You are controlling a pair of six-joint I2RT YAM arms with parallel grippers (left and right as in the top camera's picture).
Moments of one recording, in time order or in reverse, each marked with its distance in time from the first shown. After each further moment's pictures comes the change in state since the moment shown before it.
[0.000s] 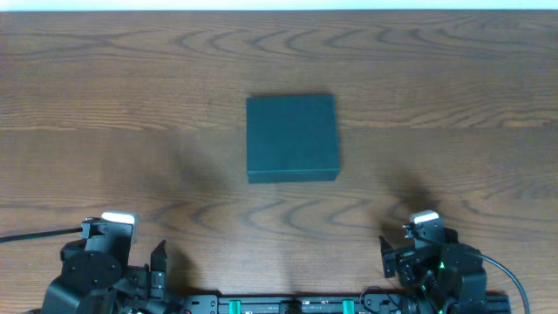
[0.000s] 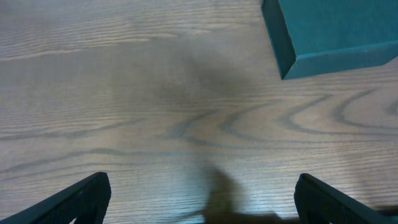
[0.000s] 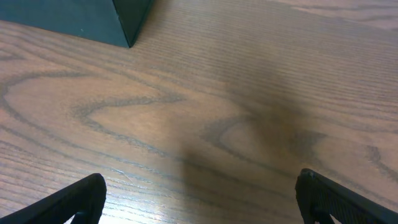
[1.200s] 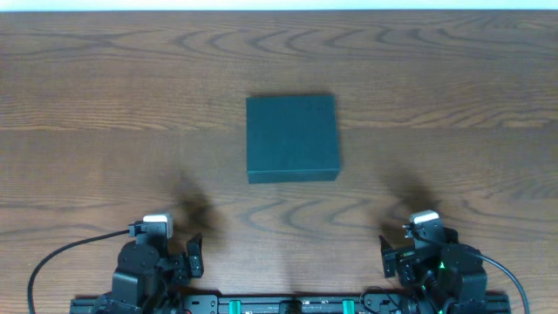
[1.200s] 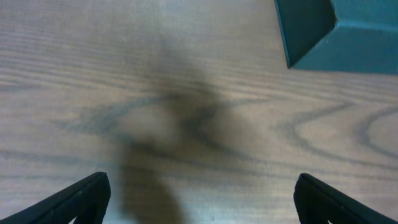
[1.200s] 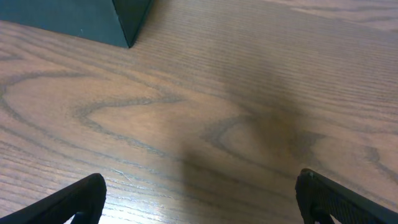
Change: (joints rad) left arm 0.223 -0.457 -0.796 0.431 0.242 -0.060; right arm 0.000 -0.002 -0.001 0.001 0.001 -0.003
